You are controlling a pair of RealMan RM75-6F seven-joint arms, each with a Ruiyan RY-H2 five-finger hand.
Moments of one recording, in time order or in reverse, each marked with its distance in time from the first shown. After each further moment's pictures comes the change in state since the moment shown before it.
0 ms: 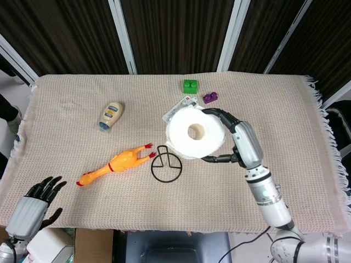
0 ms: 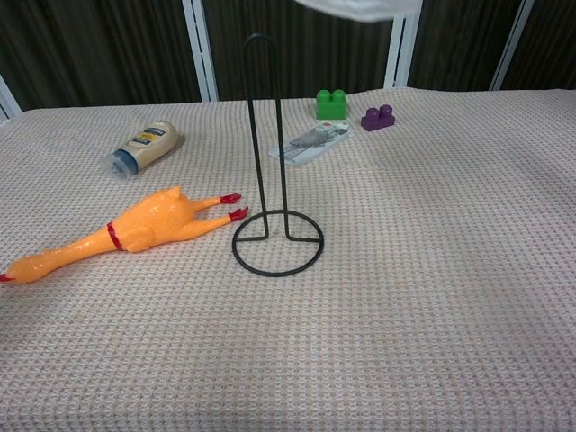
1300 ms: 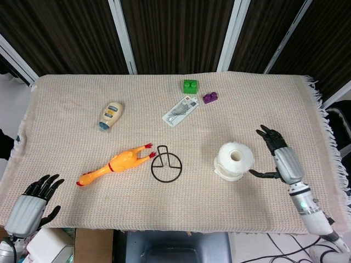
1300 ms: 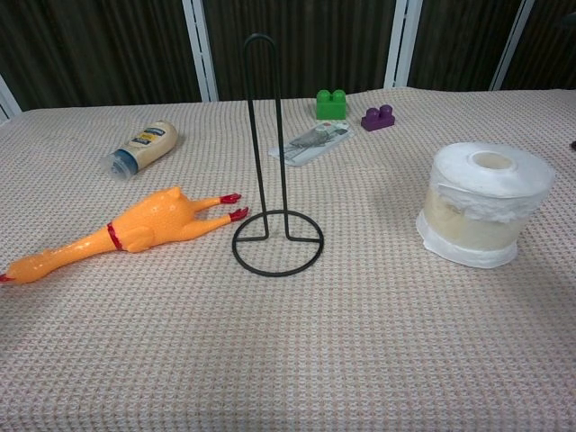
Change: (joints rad) left arm -0.001 -0.009 -0.015 -0.004 -0.034 -0.011 0.026; right arm -0.188 -0.029 -0.306 0.618 -0.201 0.107 0.290
